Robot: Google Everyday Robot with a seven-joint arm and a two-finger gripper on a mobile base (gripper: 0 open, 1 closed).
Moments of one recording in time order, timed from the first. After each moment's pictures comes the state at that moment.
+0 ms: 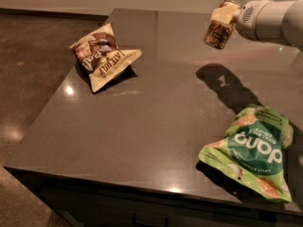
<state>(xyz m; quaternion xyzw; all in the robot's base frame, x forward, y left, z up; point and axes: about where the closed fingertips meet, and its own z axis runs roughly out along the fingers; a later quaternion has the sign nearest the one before) 0.708 -0.217 0.990 -0.81 0.06 -0.54 0.24</state>
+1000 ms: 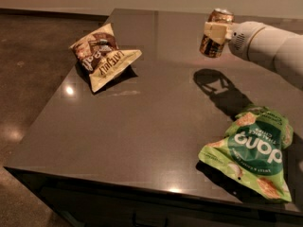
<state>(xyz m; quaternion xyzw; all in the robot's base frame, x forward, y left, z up) 0.683 -0.196 0.978 -0.75 -0.08 -0.63 0.19</state>
